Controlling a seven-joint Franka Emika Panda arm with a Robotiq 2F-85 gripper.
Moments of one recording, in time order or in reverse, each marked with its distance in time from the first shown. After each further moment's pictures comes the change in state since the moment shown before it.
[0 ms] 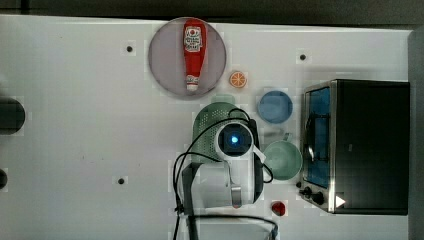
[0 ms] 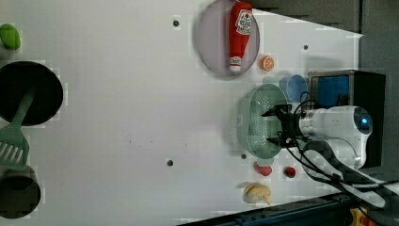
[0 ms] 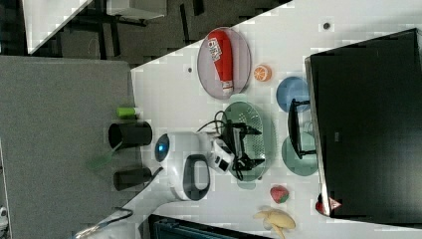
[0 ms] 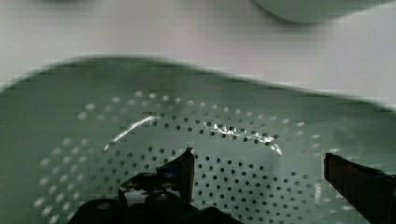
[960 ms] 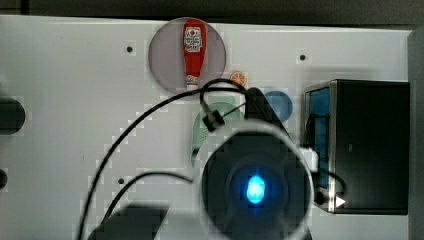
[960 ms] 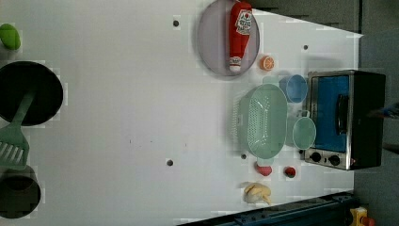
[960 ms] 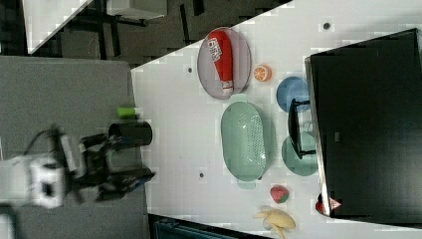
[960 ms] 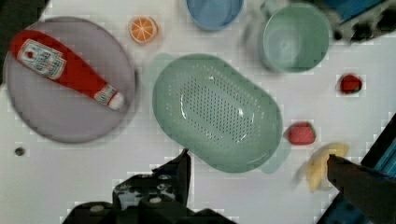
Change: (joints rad) arm 0.020 -0.612 0.037 0.480 0.253 -0.966 -0.598
